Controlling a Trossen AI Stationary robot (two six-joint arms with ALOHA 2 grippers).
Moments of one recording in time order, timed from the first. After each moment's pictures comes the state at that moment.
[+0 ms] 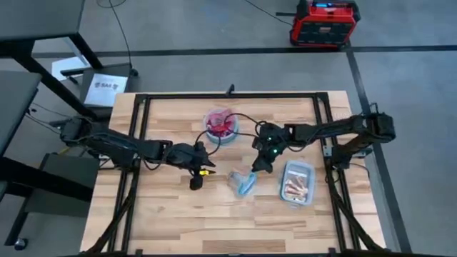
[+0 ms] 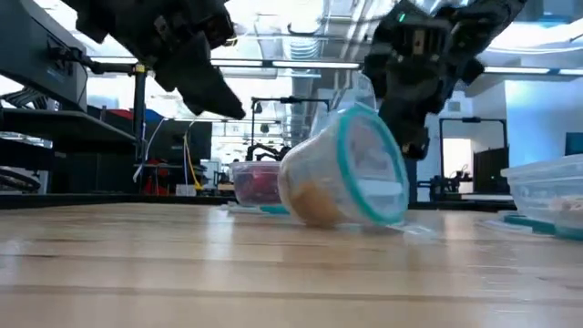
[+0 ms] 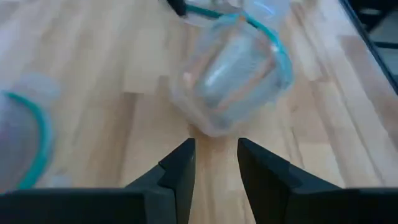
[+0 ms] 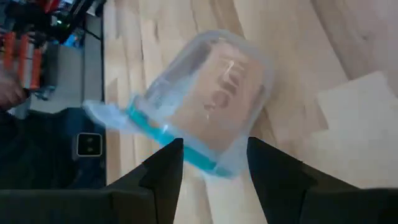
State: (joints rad) left arm -0.15 1.36 0.68 0.23 -0.05 -0.14; right arm -0.12 1.41 0.76 -0.15 -0.46 0.46
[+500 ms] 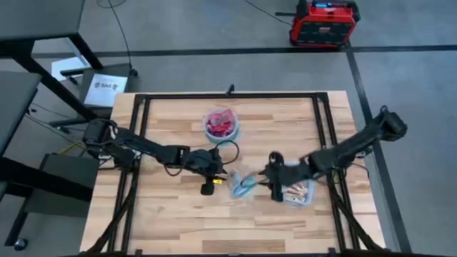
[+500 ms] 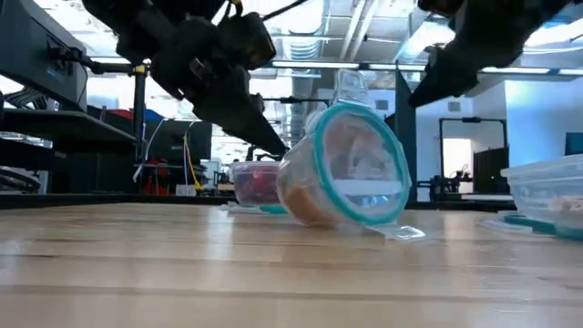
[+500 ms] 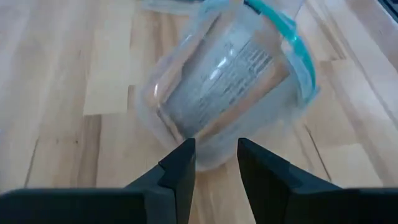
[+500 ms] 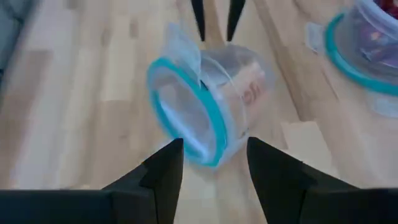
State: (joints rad) left arm -0.15 1.63 0.83 0.25 -0.02 -0.01; right arm 0.44 1.39 0.76 -0.14 0.43 0.40
